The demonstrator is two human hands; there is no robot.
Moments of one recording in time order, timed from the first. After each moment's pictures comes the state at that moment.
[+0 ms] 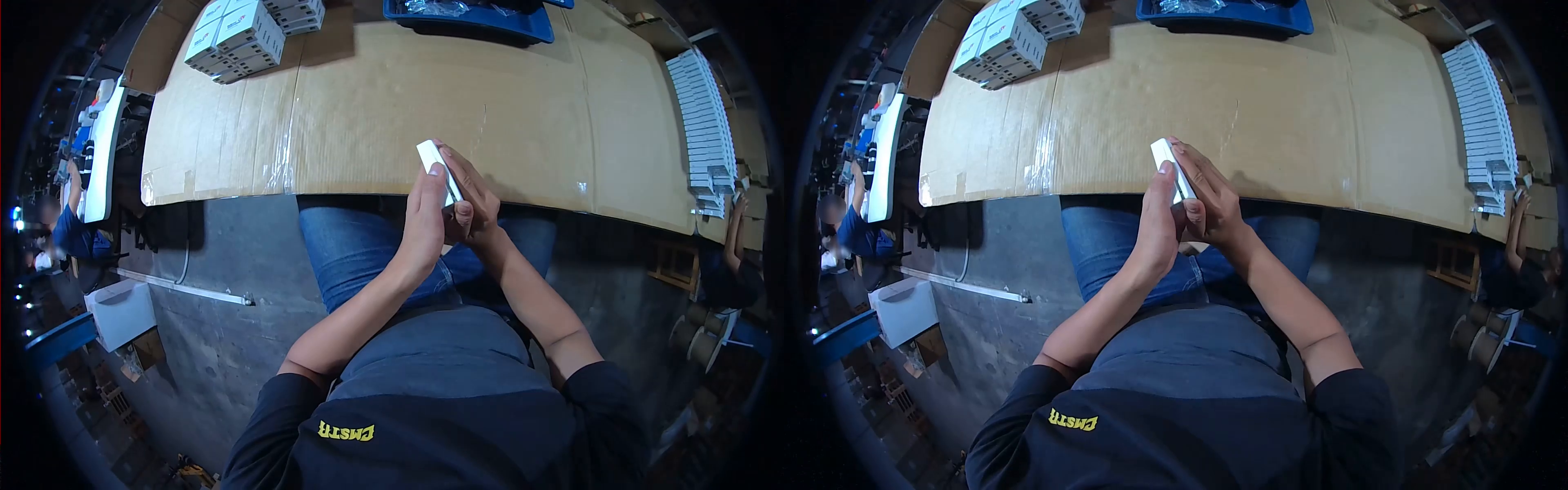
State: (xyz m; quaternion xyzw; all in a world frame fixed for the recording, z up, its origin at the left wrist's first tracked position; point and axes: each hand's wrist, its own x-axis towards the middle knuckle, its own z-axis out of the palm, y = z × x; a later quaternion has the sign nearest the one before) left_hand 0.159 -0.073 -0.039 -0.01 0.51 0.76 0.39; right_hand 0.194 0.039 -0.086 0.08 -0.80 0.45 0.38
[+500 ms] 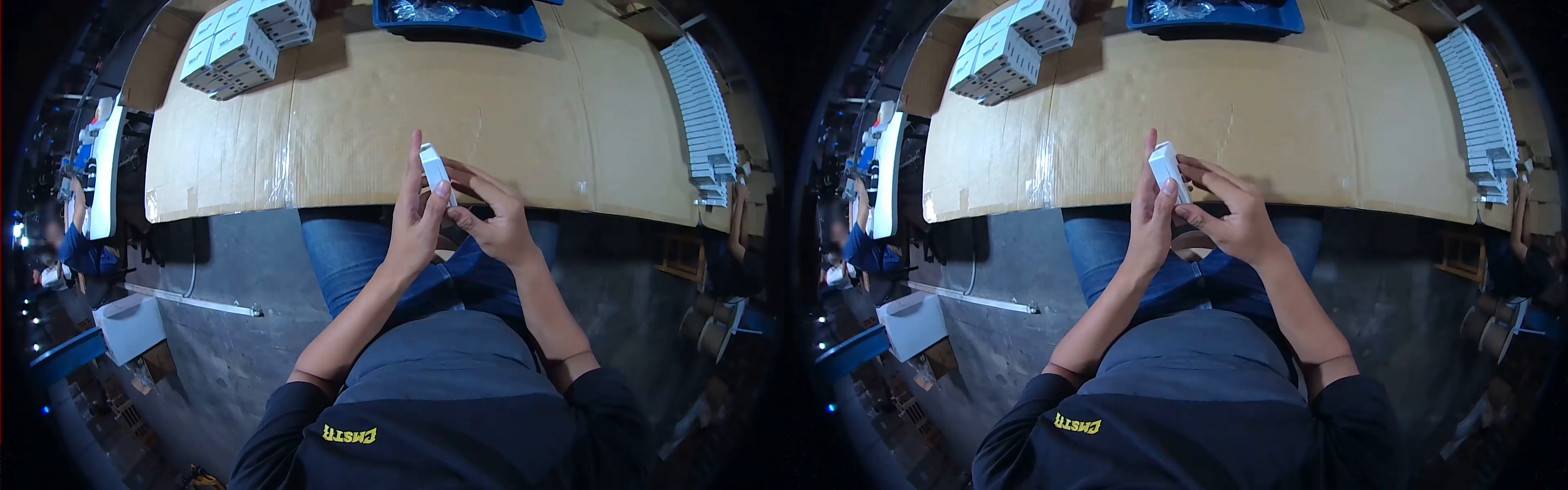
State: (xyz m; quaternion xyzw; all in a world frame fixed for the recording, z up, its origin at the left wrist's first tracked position) left_hand 0.143 -0.081 -0.033 0.18 0.56 0.74 0.32; right_hand 0.224 0.062 -0.035 -0.01 -0.80 0.57 0.19
